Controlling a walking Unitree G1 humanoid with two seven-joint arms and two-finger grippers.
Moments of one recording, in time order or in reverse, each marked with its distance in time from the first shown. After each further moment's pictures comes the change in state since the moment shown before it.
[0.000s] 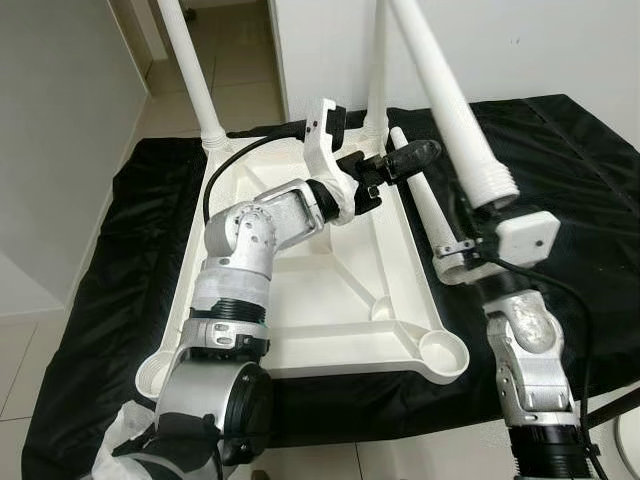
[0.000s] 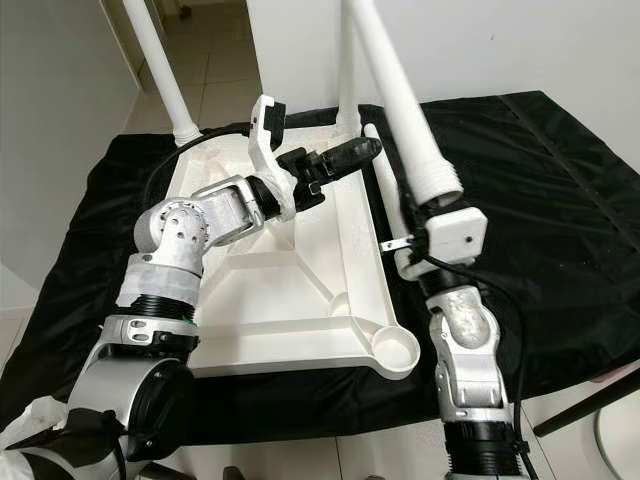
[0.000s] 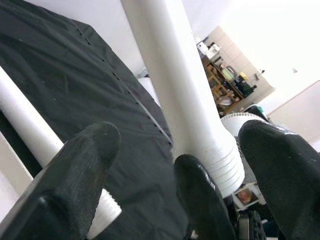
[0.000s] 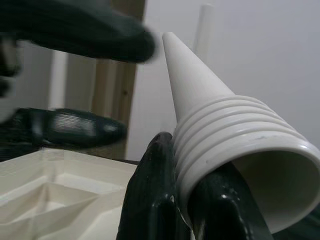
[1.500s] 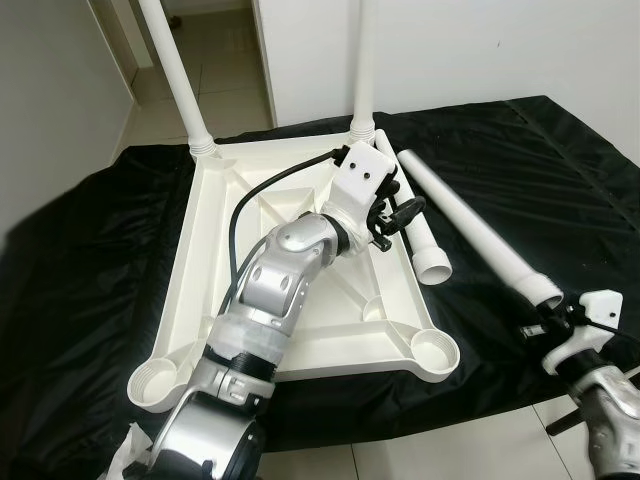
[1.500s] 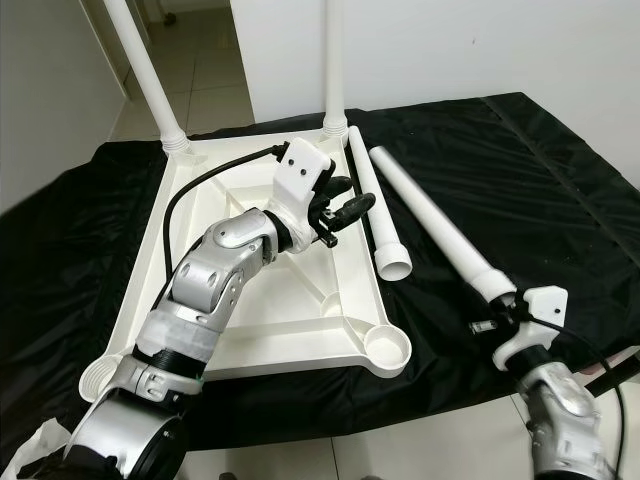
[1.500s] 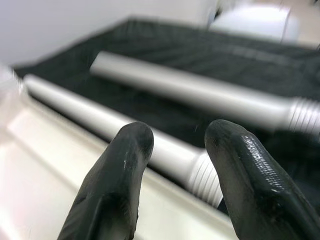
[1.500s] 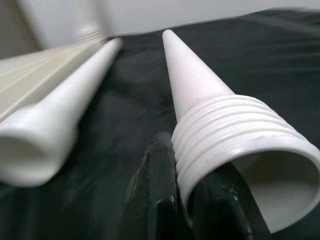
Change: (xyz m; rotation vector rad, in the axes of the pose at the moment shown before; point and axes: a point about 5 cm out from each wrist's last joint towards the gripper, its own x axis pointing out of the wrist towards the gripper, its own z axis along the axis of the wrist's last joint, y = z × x) left arm 0.007 0.006 -0.046 0.776 0.181 0.205; right arm -0.111 -0.099 -0.077 0.250 0.486 -0.283
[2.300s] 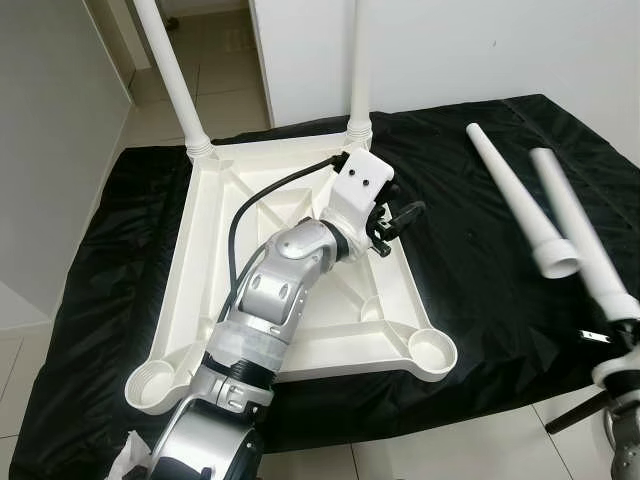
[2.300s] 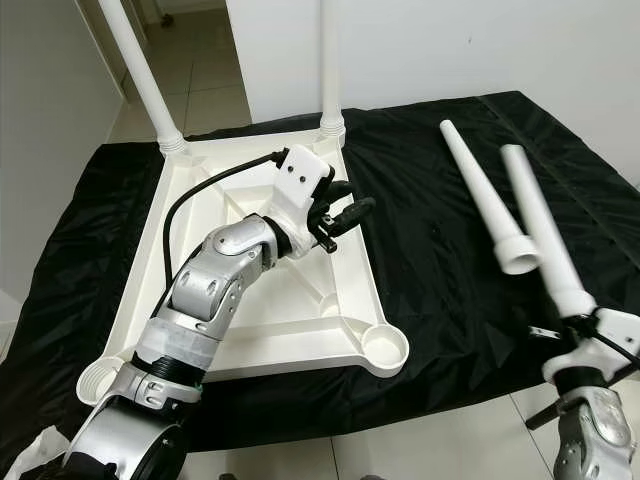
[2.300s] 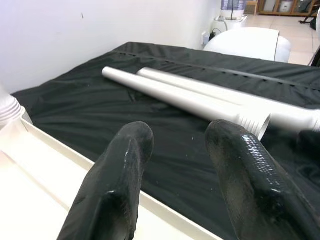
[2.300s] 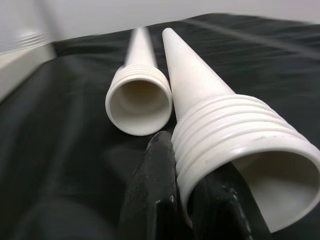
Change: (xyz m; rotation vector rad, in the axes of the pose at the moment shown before) left arm -0.008 -0.002 0.008 0.021 -0.123 0.001; right arm -0.026 -0.034 -0.005 -0.016 0.058 -0.053
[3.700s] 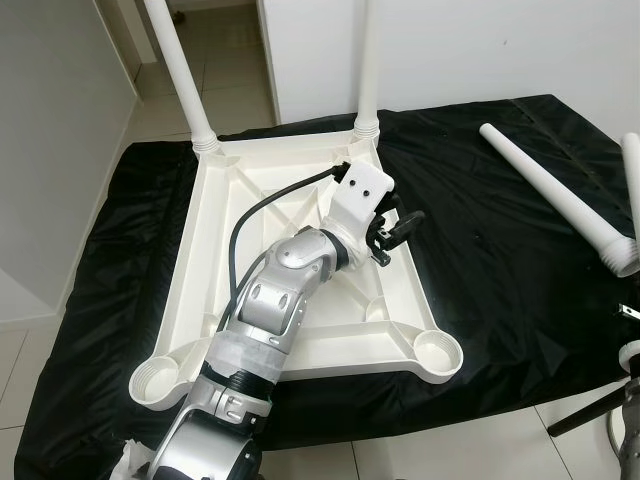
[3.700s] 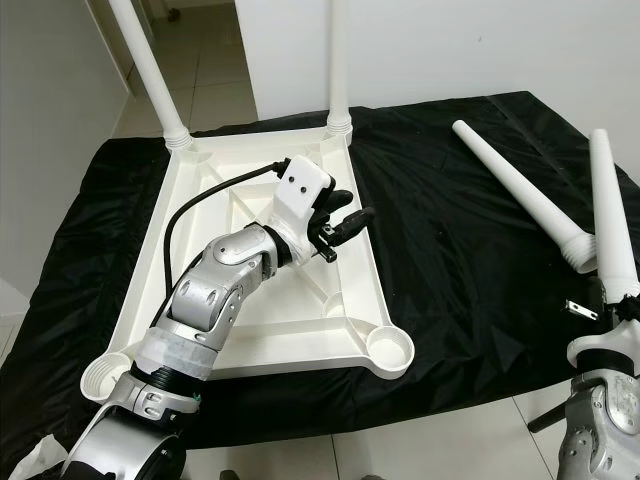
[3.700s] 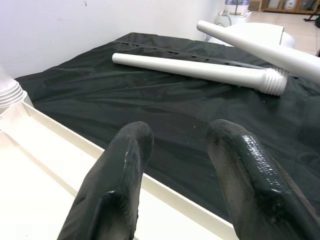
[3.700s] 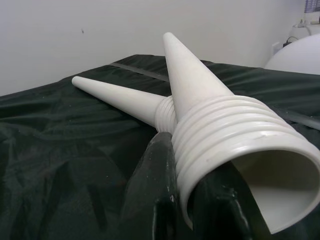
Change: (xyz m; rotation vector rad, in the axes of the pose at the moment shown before) left arm -0.005 -0.006 -0.010 -0.012 0.019 -0.006; right arm -0.012 -0.019 0.038 0.052 -0.185 -0.436
